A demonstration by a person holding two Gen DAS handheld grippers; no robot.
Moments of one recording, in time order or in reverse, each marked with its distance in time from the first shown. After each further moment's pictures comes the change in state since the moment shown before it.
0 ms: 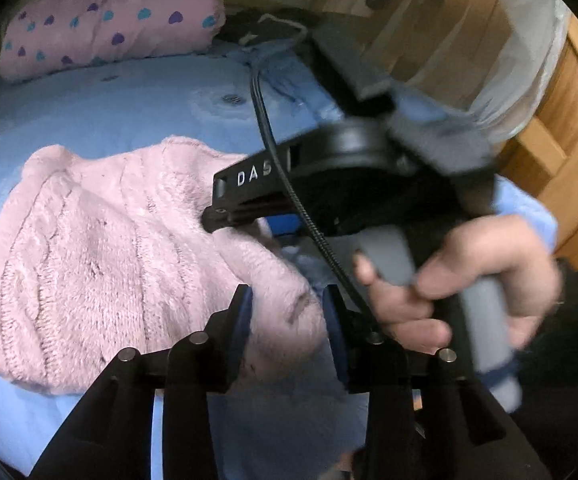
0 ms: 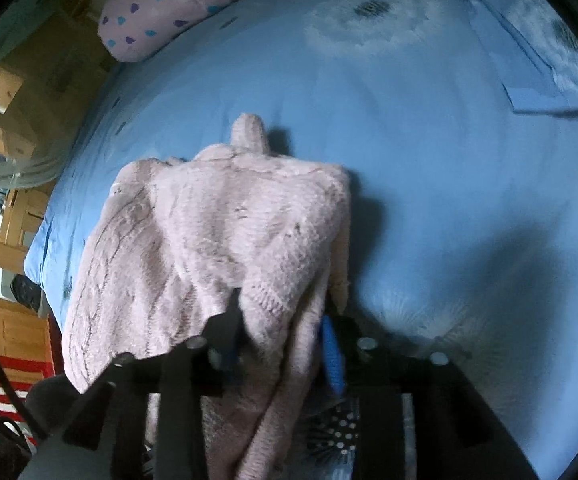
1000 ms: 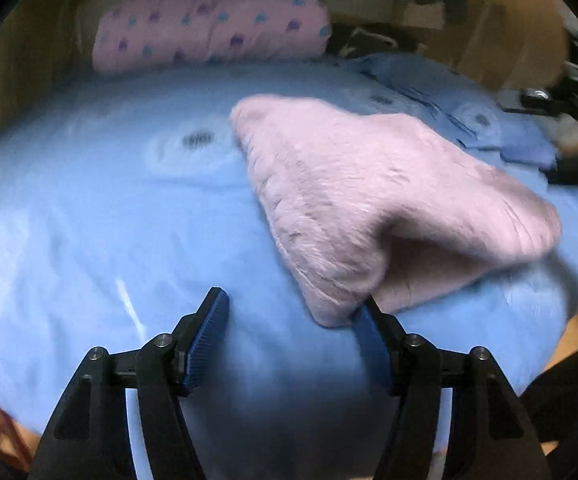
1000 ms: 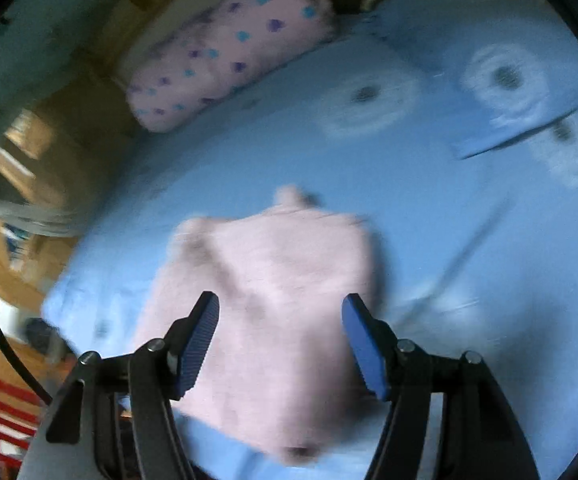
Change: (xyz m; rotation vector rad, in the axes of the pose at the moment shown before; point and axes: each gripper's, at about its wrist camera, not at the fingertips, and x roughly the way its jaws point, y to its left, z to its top) left arm -0.032 0.169 -0.063 -0.086 -0.069 0.288; right arm -0.059 0.043 -0.056 0.045 -0.318 0.188
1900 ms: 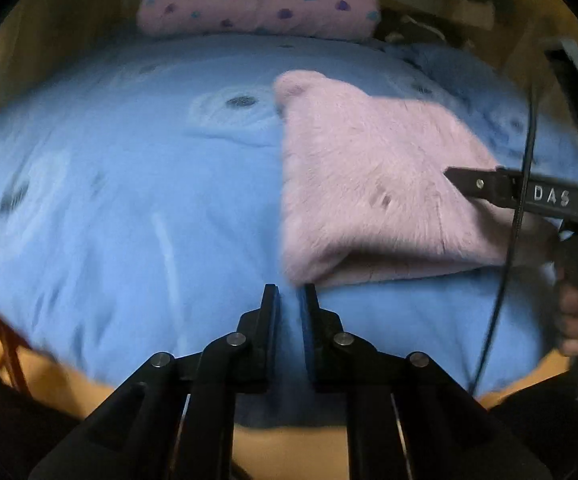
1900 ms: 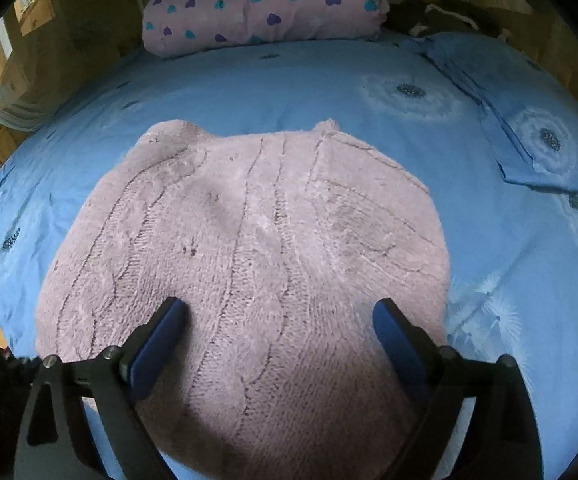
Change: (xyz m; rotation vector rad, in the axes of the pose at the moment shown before) left arm -0.027 -0.003 -0.013 -0.141 0.077 0.131; right arm 0.069 0.049 -0.042 -0.391 0.095 -0.424
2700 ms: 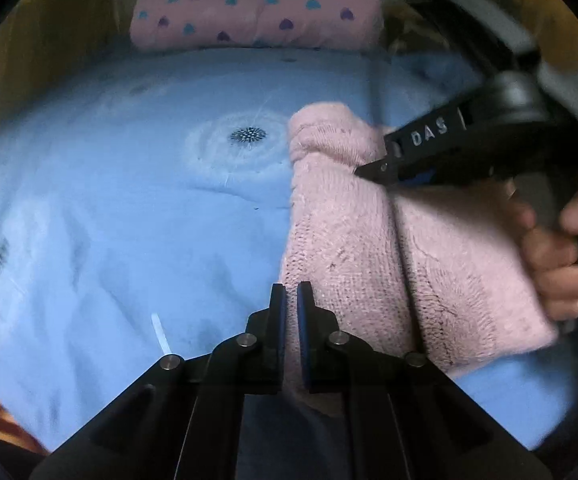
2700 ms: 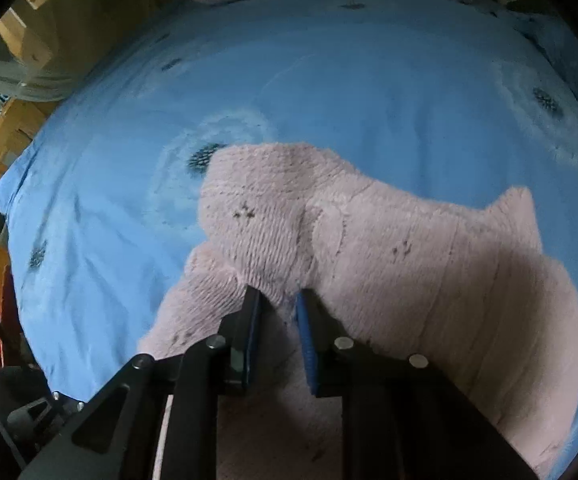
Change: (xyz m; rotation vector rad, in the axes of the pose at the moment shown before) left arm 0.044 0.009 0.047 0.030 -0.039 -0.022; right arm 0.102 0.051 0.098 -0.033 0.225 0.205
